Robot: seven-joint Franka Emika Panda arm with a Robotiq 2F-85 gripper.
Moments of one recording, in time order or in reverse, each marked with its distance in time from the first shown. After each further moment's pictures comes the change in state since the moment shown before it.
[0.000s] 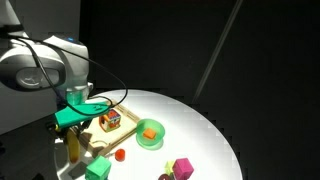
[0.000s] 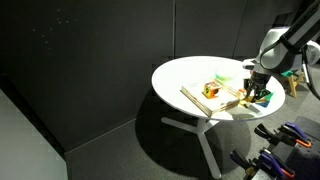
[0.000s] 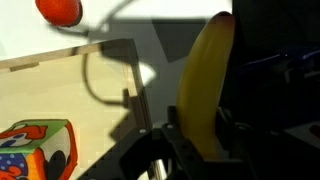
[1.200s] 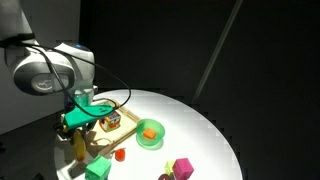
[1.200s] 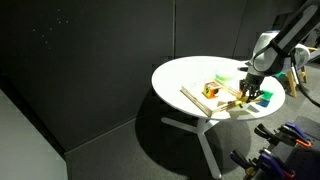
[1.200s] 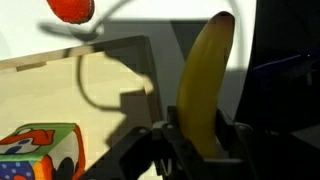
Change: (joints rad) arm -0.004 0.093 0.018 0.073 0.000 0.017 0.013
